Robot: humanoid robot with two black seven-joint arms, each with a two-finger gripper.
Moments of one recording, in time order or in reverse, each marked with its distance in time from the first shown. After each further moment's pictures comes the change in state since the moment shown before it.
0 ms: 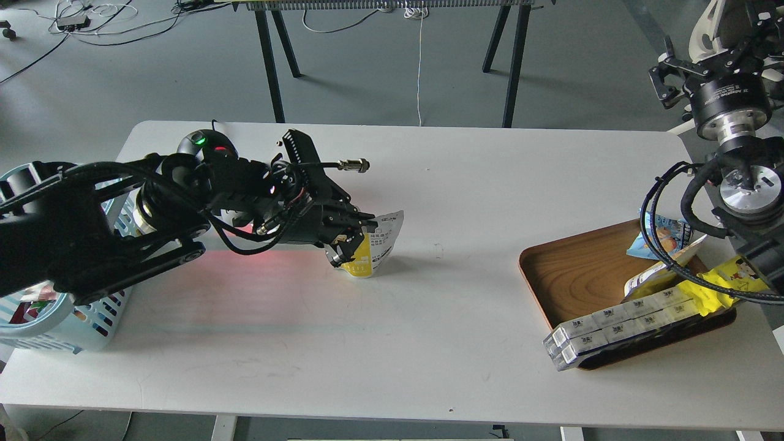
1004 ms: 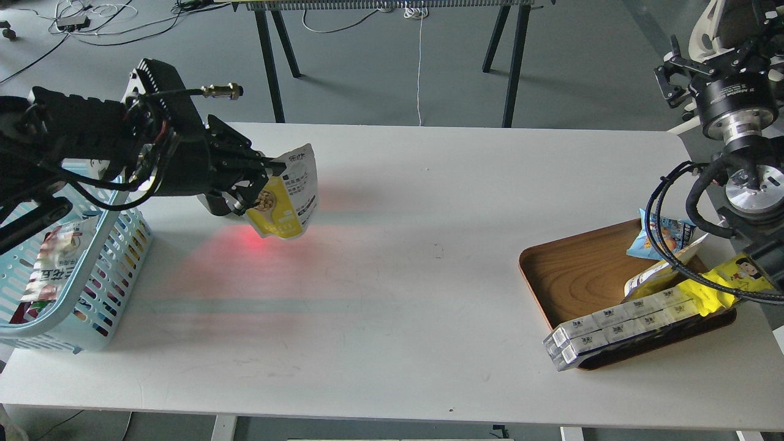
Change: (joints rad) left arm 0.063 0.355 -0.206 -0.074 0.000 0.000 -0.132; right arm -0.002 -0.012 0.000 0.001 0.000 -0.001 0.000
